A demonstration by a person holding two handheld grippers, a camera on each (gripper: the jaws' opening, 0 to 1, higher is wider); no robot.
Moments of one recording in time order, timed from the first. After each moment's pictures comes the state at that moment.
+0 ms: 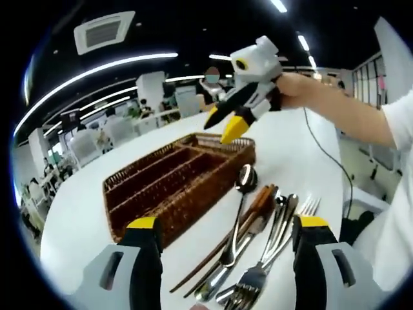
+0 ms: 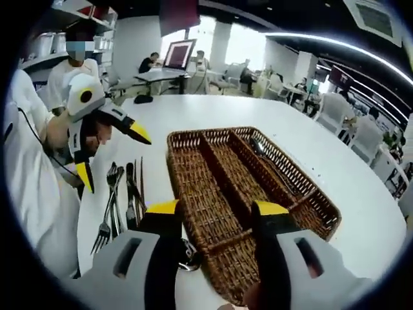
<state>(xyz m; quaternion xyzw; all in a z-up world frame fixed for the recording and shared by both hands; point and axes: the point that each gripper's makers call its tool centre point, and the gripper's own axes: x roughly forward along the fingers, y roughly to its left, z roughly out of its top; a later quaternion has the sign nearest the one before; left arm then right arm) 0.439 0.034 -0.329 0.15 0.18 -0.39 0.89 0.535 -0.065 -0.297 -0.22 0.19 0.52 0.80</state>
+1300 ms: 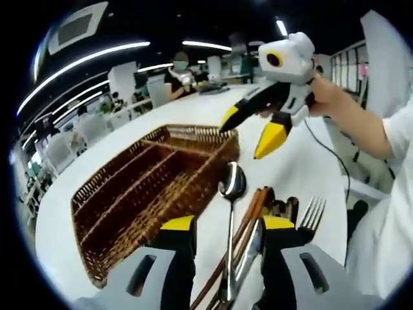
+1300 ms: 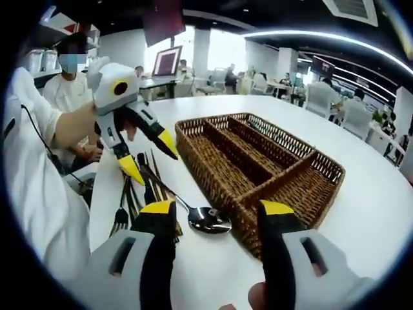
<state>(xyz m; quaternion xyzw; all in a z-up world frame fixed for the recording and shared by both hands) 0.460 -0.015 -0.352 0.18 0.23 -0.46 0.84 0.486 -0.097 -0.330 -0.17 0.20 0.49 0.83</state>
